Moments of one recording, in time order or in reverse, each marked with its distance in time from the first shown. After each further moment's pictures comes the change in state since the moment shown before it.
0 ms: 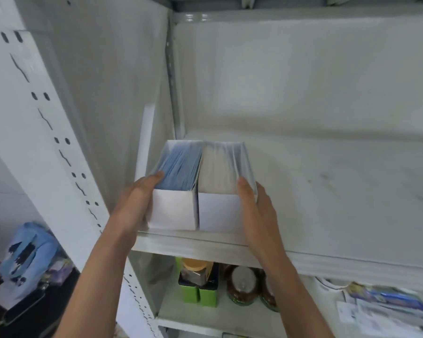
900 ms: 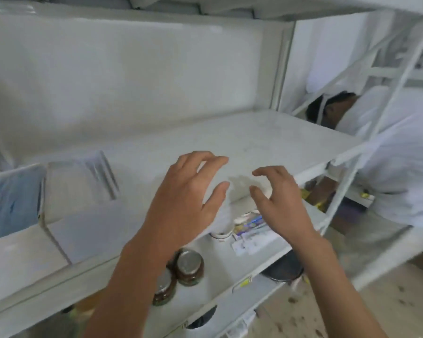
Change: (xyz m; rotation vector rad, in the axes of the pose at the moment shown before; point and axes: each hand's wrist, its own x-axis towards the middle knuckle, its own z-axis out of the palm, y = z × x) left_hand -0.128 0.040 0.194 0.452 -0.623 1.421; right_hand -0.102 0.014 -0.204 -0.765 0.624 -0.084
